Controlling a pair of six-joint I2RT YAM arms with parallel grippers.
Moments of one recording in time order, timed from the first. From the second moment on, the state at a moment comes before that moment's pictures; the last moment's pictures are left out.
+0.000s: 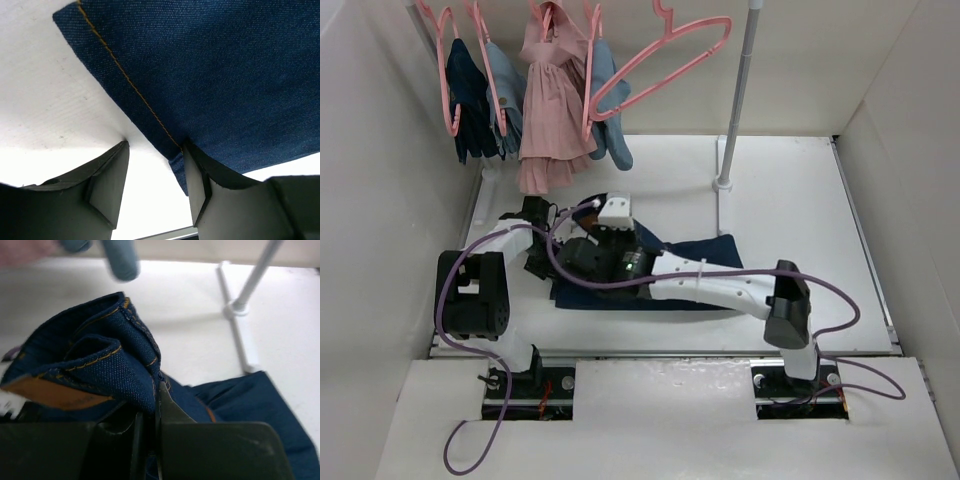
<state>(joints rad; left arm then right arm) -0.06 1.61 0.92 -0.72 0.13 0.34 1.30 1.99 1.87 -0.75 1.36 0.75</state>
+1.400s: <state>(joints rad) 0.26 1.67 1.03 -0.86 0.16 0.34 1.34 2.18 1.82 -0.44 0.54 0.40</state>
